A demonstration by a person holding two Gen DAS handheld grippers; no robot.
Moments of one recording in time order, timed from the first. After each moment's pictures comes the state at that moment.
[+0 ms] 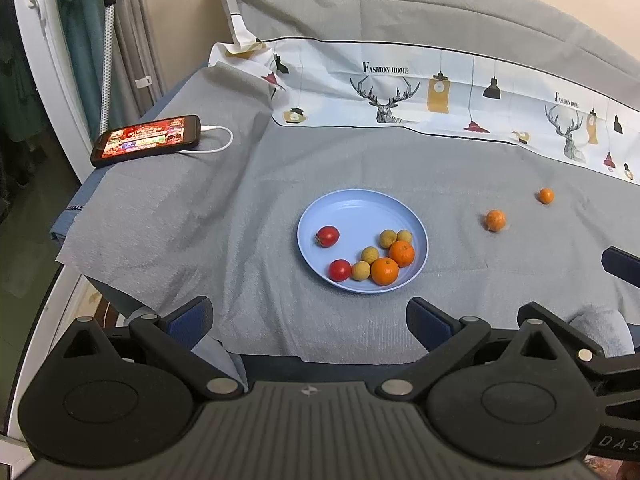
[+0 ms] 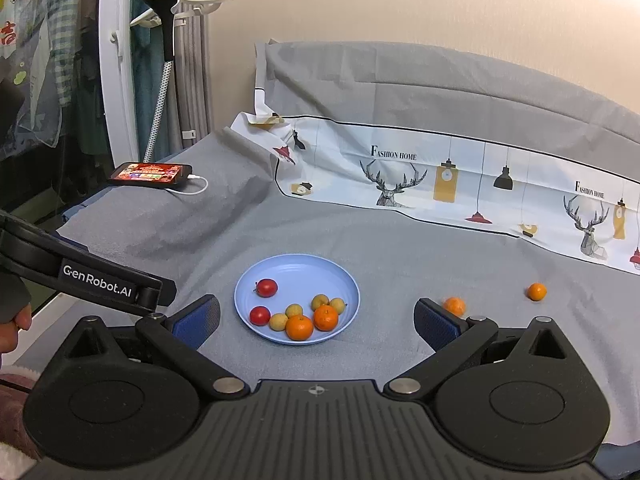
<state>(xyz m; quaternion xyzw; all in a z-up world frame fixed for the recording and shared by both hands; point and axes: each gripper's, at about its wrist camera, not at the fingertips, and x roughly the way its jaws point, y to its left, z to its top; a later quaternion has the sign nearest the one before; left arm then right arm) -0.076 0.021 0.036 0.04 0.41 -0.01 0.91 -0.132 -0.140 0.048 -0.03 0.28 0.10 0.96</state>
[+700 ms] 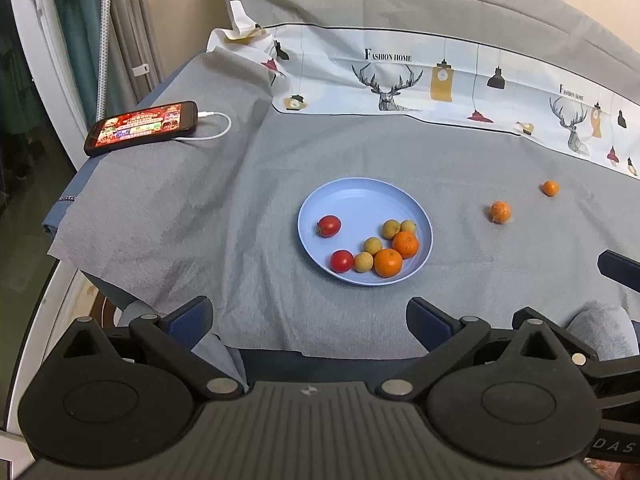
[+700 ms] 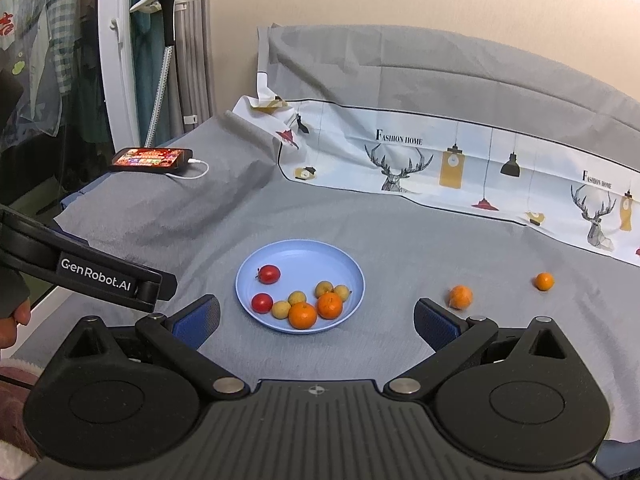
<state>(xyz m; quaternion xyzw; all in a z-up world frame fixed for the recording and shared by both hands) -0.064 0.025 0.025 0.04 0.43 -0.01 0.90 -0.118 -0.138 0.040 -0.03 0.30 0.10 0.95</state>
